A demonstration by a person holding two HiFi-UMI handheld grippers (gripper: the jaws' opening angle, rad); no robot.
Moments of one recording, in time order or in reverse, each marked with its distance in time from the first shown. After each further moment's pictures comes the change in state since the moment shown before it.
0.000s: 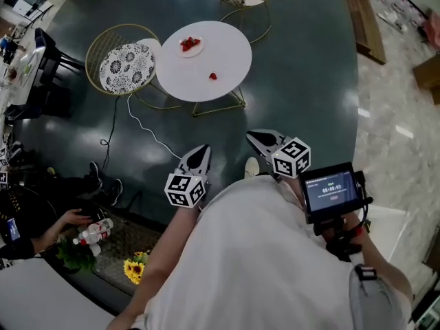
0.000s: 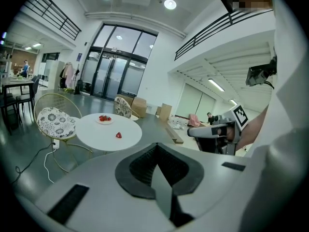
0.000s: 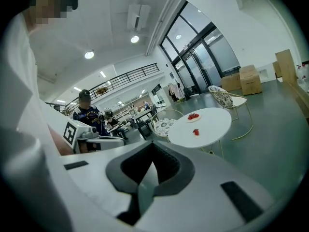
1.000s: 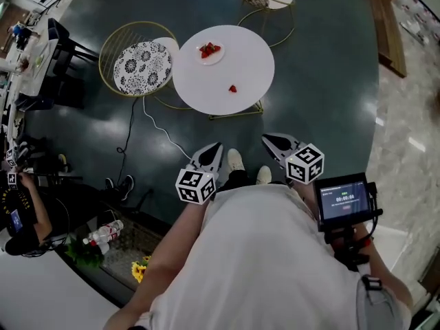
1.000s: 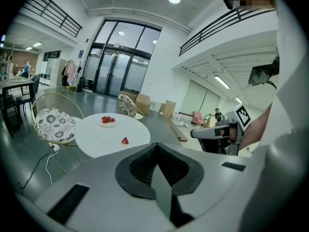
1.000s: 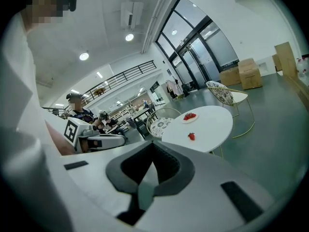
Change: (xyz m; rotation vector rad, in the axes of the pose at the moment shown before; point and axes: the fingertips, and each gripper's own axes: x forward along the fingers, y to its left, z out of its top) left arm 0.063 0.054 0.033 -0.016 0.066 0.028; right arm 0.046 -0.063 0.028 0.059 0.036 0.000
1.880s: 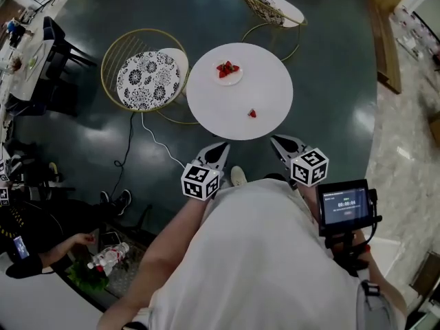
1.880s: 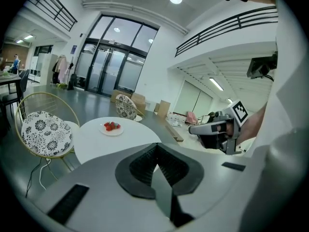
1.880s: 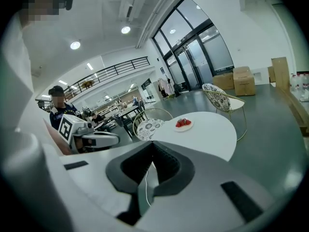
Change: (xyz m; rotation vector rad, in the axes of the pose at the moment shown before) left arm 0.040 0.110 0.044 0.024 0.008 -0.110; right arm 0.100 -0.036 0.054 -0.039 0.031 -0.151
